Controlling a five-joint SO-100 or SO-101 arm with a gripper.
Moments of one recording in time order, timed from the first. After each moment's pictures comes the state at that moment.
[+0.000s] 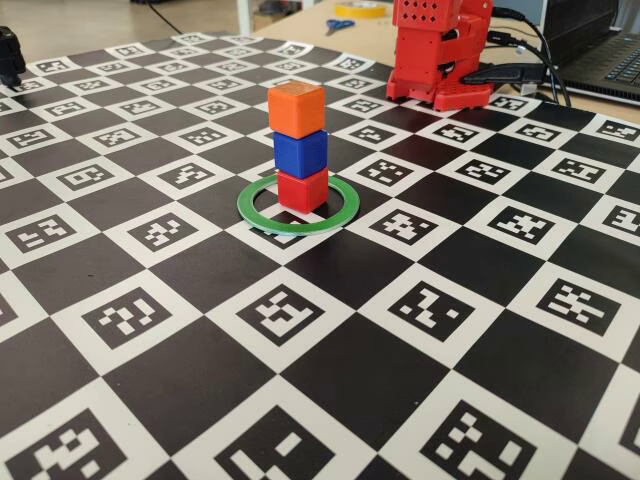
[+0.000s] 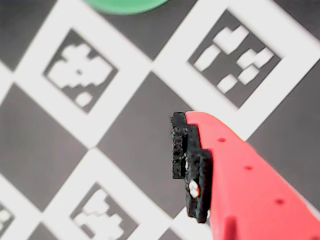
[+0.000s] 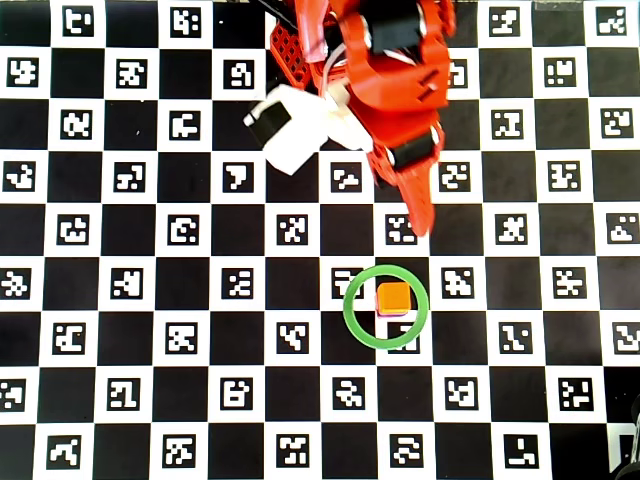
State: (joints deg) arm -5.9 139.3 108.9 88.7 -26.6
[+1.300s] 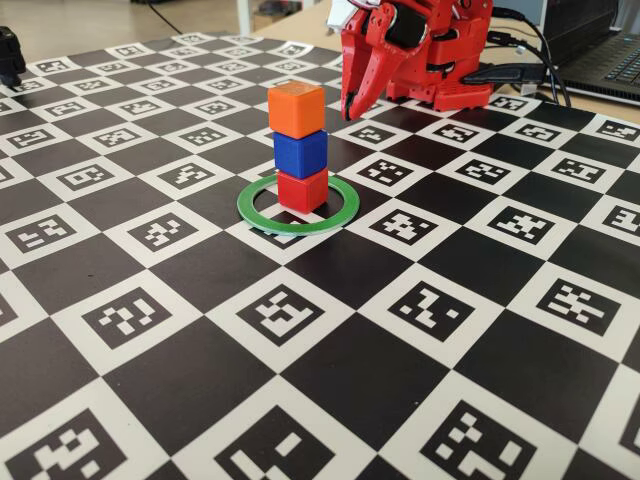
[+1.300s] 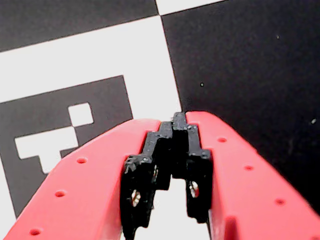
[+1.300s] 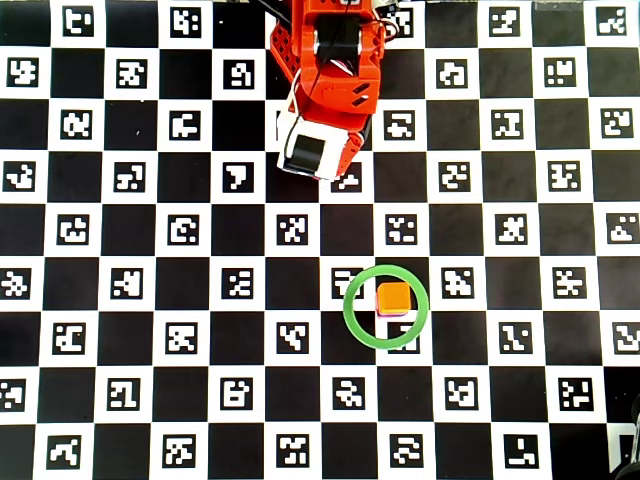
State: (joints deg) arm 3.4 189.4 179.3 73.7 -79.5
